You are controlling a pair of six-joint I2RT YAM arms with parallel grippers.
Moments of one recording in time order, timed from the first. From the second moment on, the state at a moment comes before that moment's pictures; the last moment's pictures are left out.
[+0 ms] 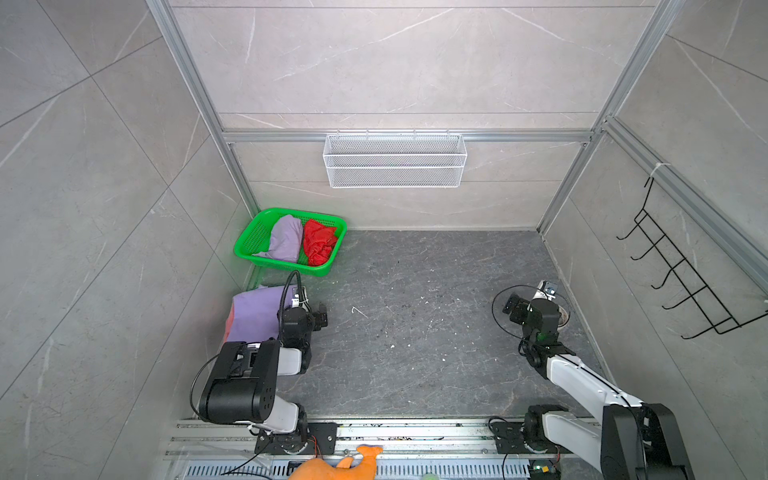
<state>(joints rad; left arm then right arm) -0.01 1.50 0.29 0.79 -0.17 0.00 0.02 1.13 0.36 0.37 0.34 0.23</state>
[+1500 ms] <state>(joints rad) 0.03 1.50 0.33 0.74 -0.15 -0.04 0.15 1.52 0.33 0.84 0.28 0.01</state>
